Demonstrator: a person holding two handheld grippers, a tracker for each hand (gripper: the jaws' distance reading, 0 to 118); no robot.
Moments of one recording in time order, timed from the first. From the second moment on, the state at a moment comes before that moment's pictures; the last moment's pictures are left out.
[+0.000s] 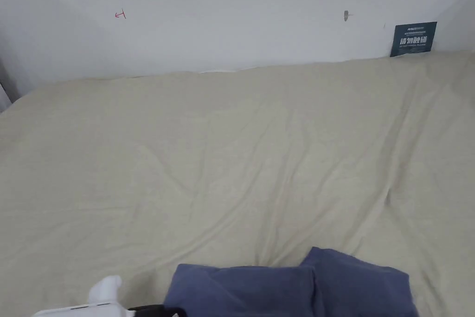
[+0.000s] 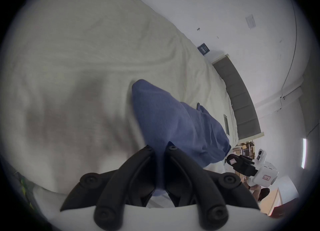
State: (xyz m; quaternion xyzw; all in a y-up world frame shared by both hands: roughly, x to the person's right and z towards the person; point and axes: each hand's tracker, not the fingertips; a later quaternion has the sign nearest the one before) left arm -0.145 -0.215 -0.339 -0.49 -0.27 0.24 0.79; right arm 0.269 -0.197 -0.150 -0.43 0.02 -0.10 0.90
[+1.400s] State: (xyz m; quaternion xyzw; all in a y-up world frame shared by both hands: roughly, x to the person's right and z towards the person) left arm 0.136 -0.171 -0.310 -0.54 -0.49 -0.02 0.69; right arm 0.354 -0.204 -0.093 -0.40 -0.08 -0.19 0.89
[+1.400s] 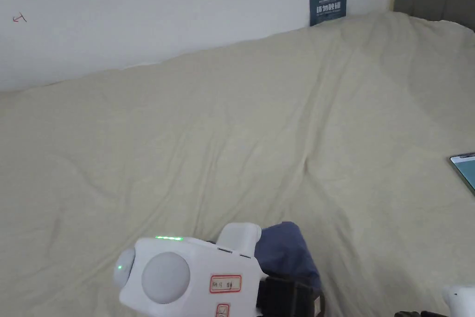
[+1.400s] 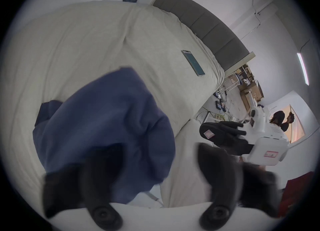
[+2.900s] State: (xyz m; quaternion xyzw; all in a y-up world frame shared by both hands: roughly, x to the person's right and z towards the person) left arm 0.151 -0.195 -0.257 -0.50 -0.52 -0.03 0.69; right arm 0.357 -0.184 -0.088 -0.39 -0.08 -0.16 0.90
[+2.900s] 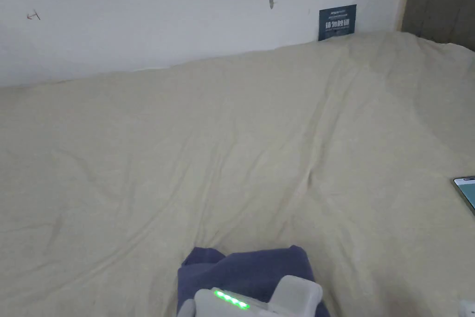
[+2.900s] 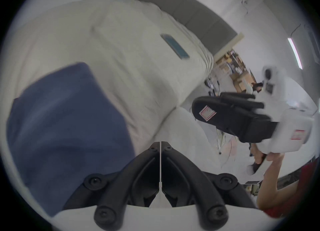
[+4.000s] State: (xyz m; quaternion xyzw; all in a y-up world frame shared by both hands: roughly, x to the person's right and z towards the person) left arm -0.022 -0.247 -0.388 -0.57 -0.36 0.18 0.72; right arm 0.246 -0.243 -0.256 -0.42 0.08 -0.12 0.89
